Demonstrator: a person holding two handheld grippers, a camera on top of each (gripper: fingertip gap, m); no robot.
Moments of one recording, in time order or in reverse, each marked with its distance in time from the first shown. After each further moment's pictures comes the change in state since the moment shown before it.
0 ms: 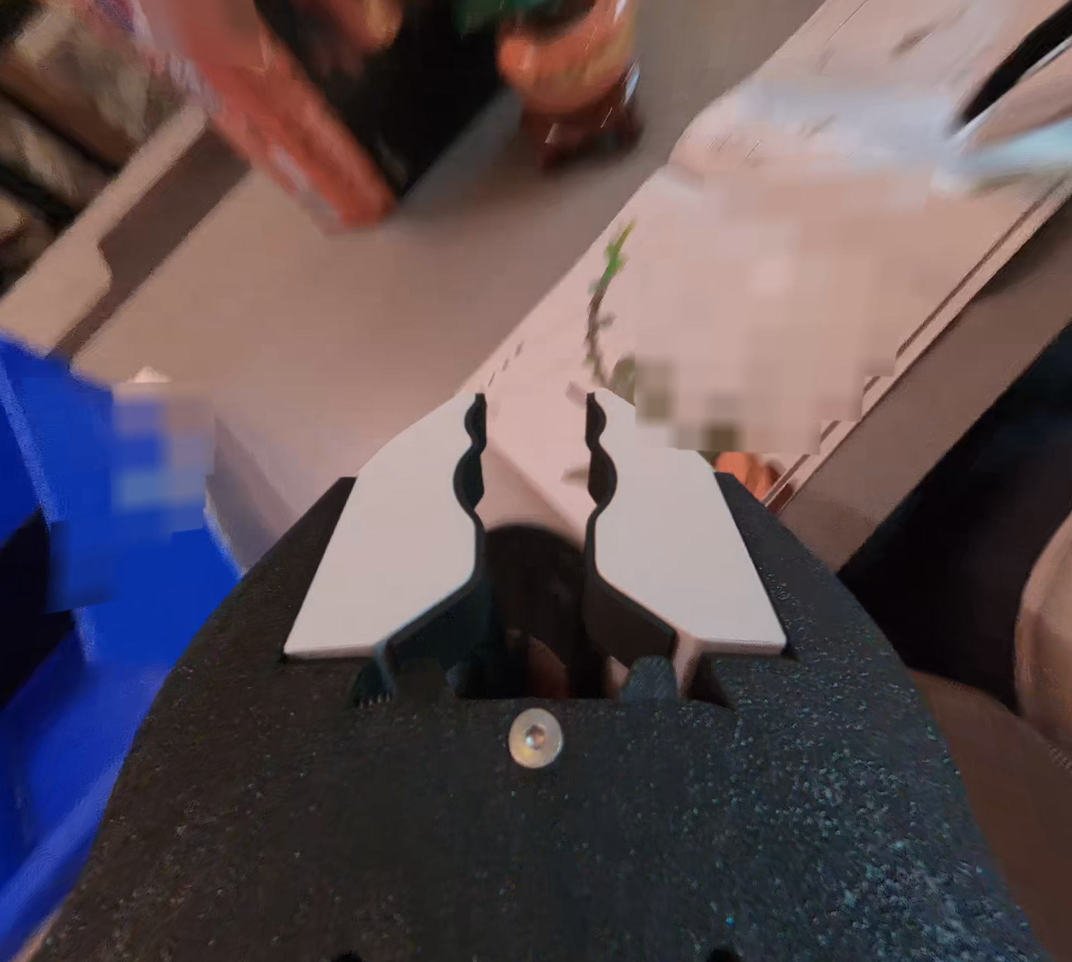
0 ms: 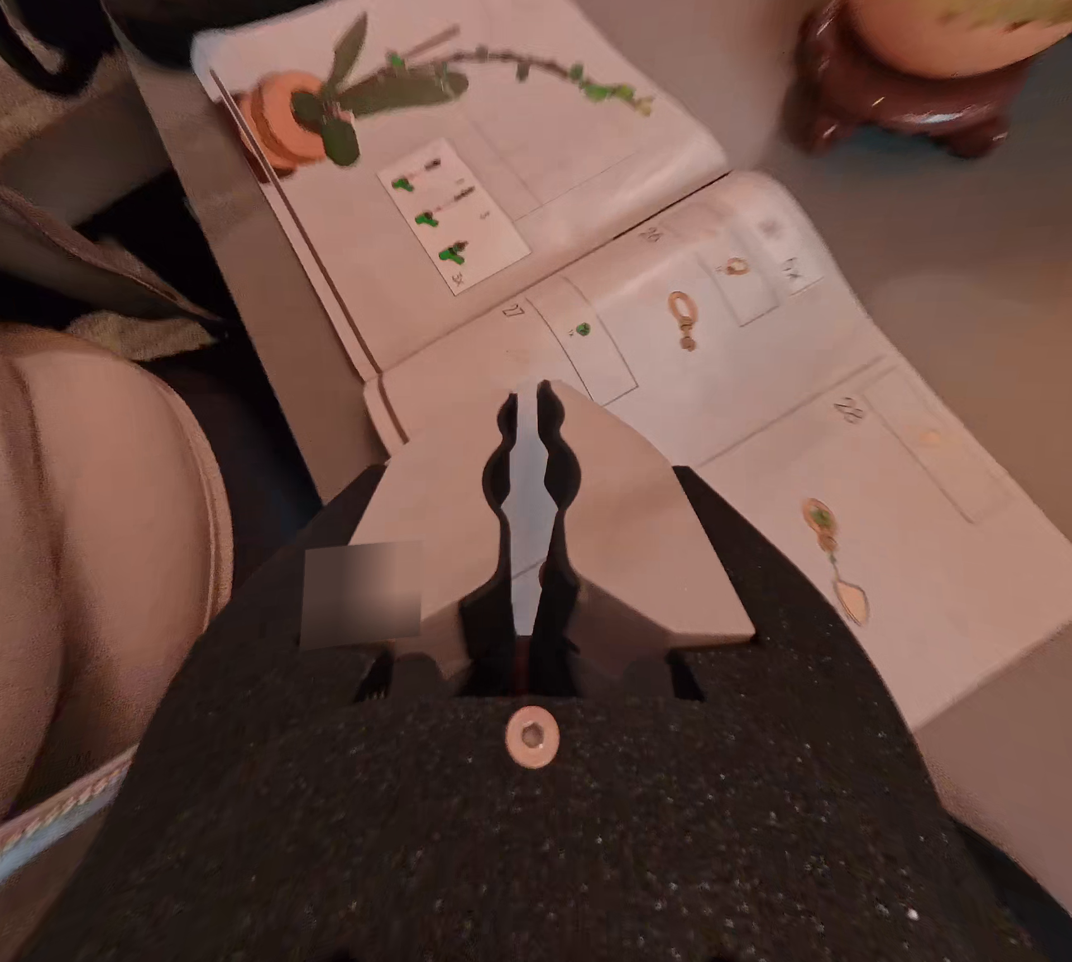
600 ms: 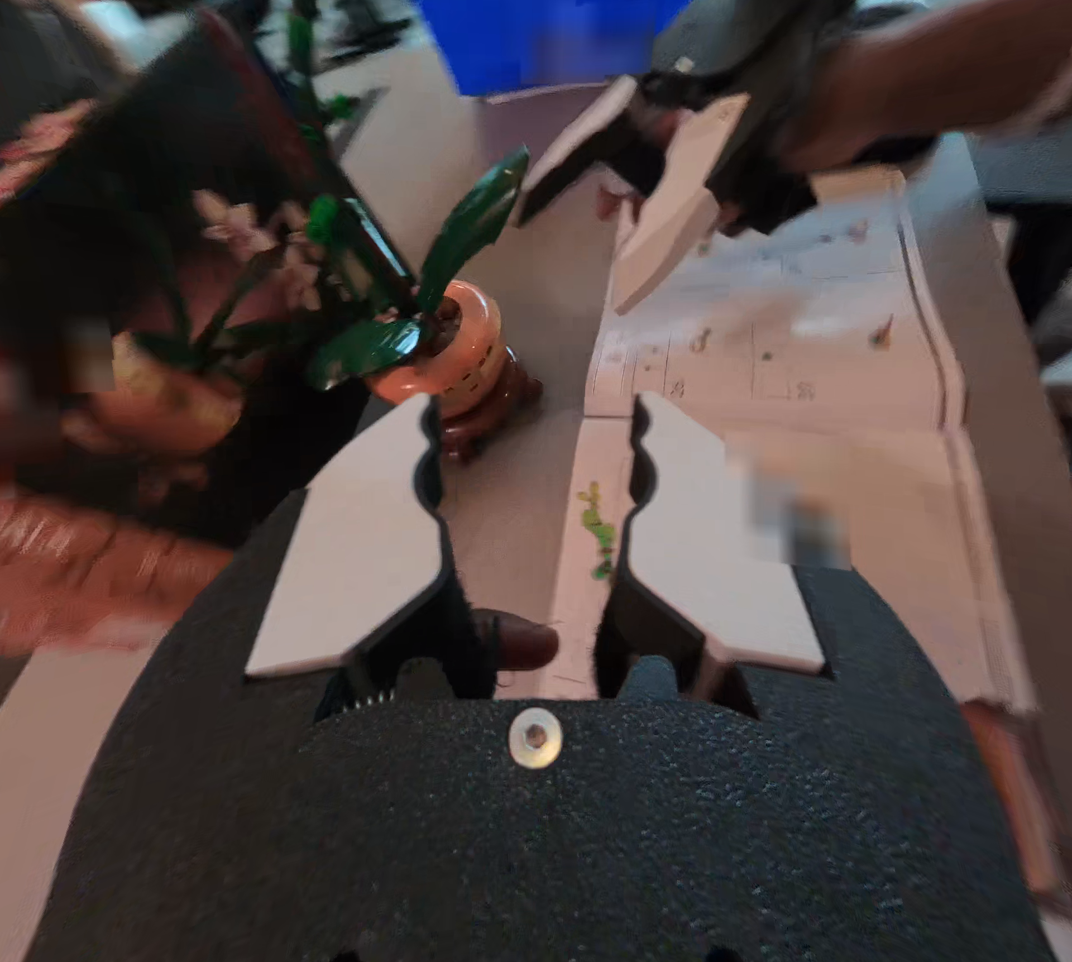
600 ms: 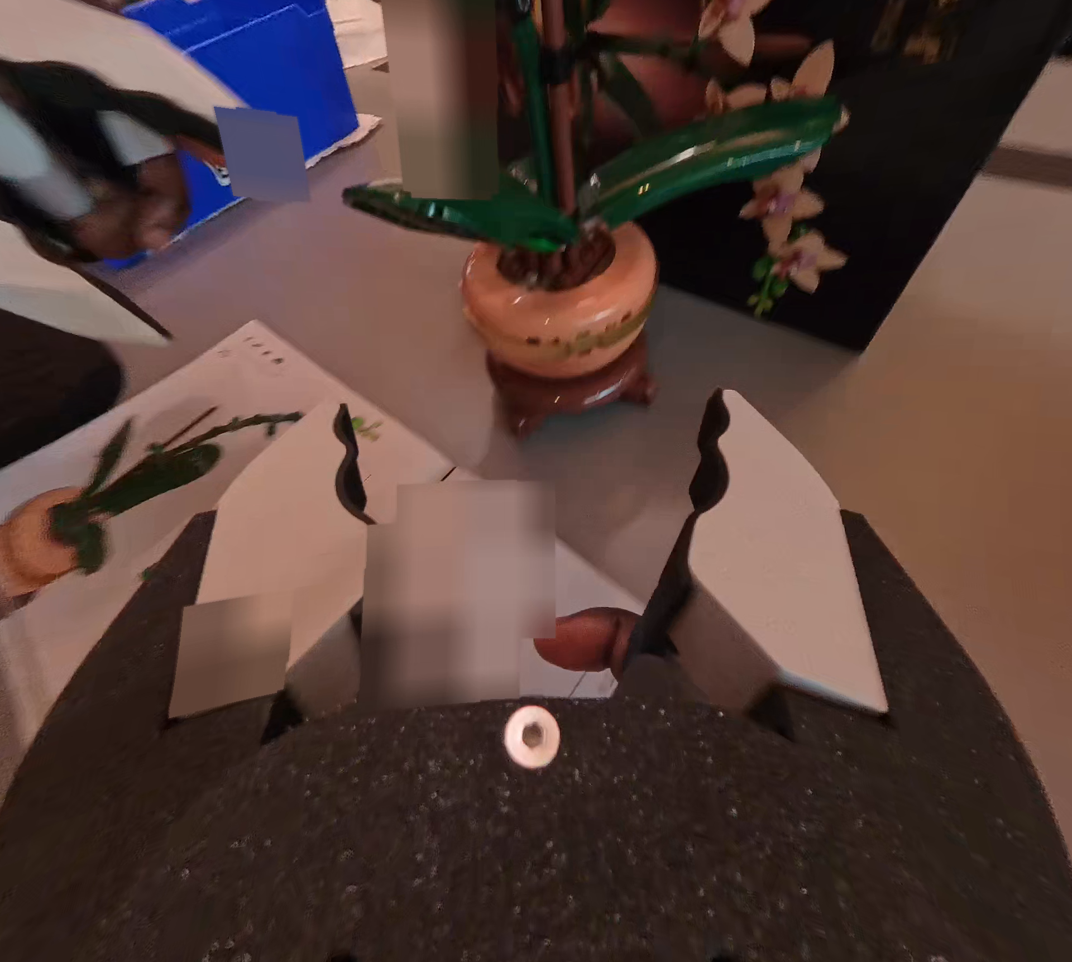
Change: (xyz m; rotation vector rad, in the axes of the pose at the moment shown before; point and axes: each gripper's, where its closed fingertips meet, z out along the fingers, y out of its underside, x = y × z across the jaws) left arm 0.018 -0.096 0.097 0.365 0.478 0.282; right arm 0.117 -0.094 0.024 0.387 0.264 0.228
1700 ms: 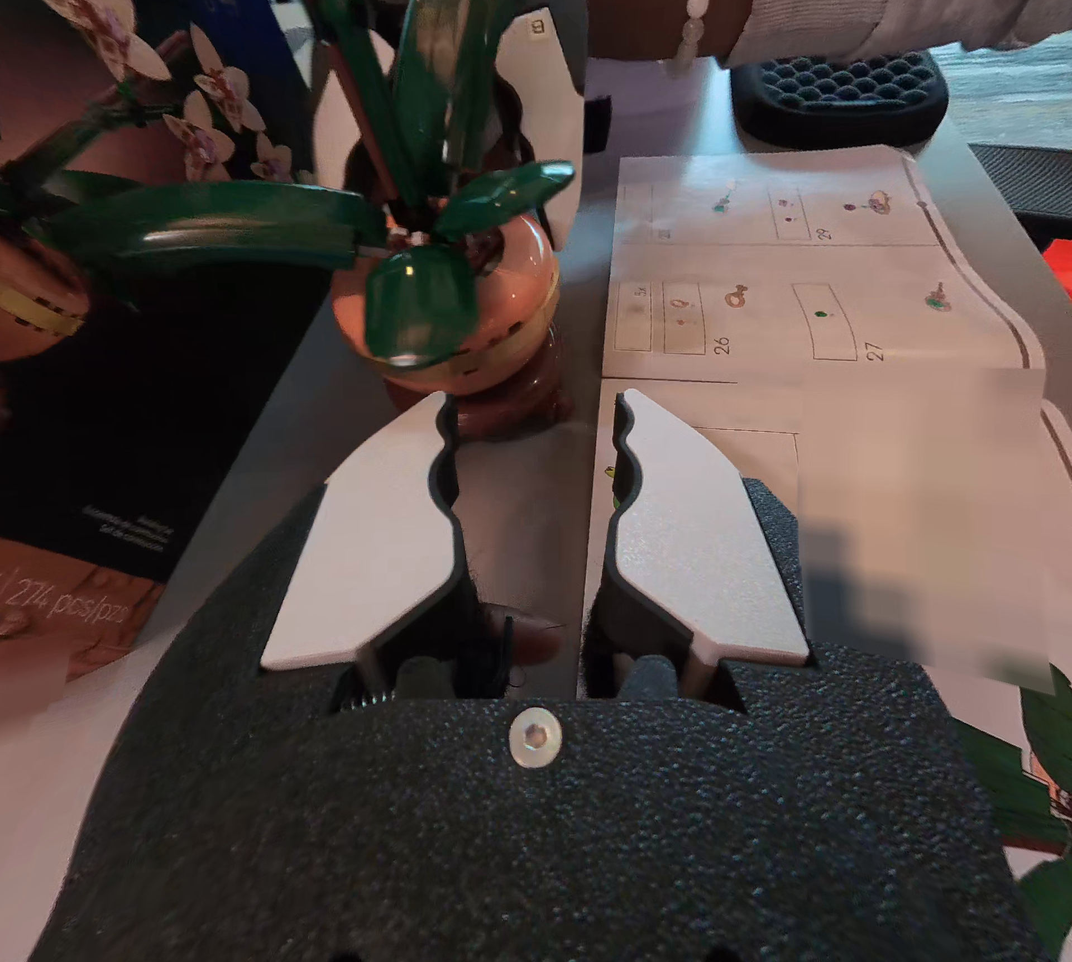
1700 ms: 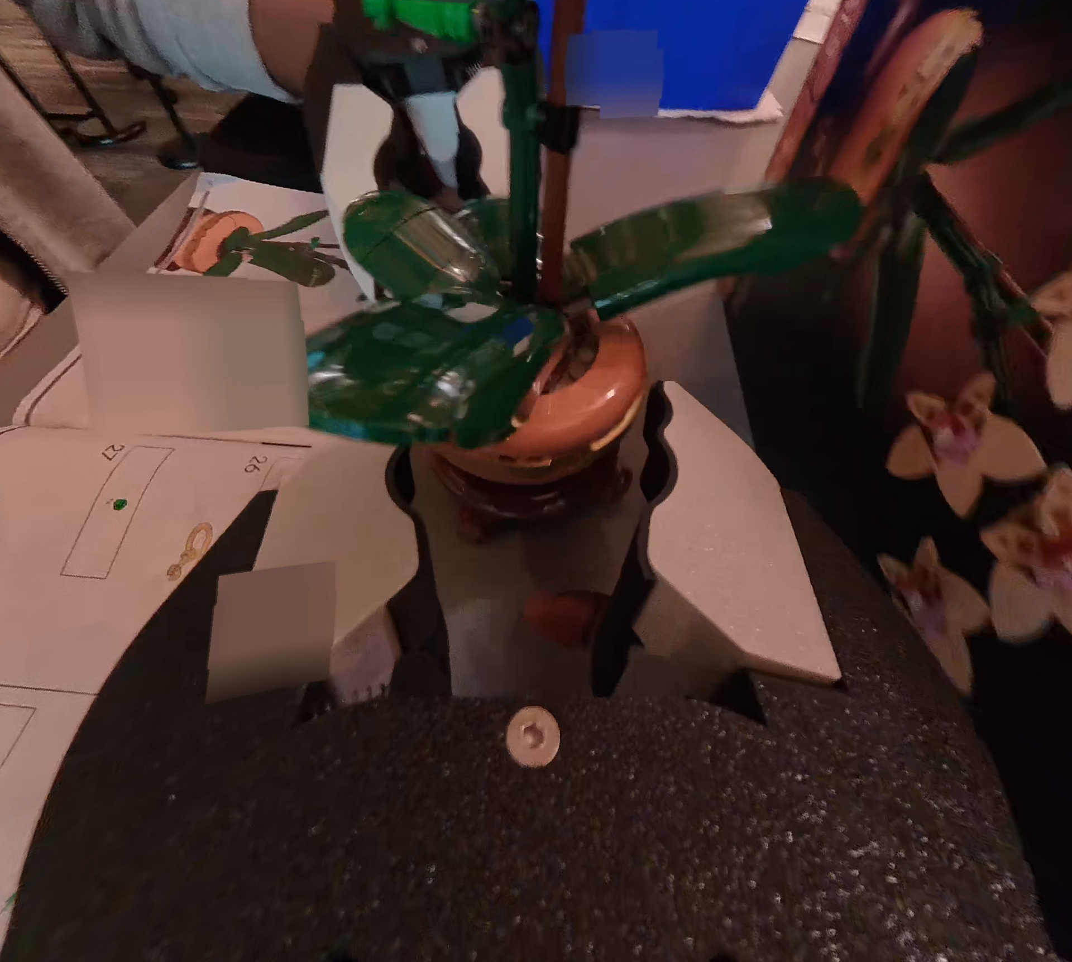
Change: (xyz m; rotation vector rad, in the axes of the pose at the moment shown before) left arm -0.013 0.053 0.042 0.067 0.156 -0.143; right arm -0.004 -0.012 0.055 -0.074 -0.842 -0.484
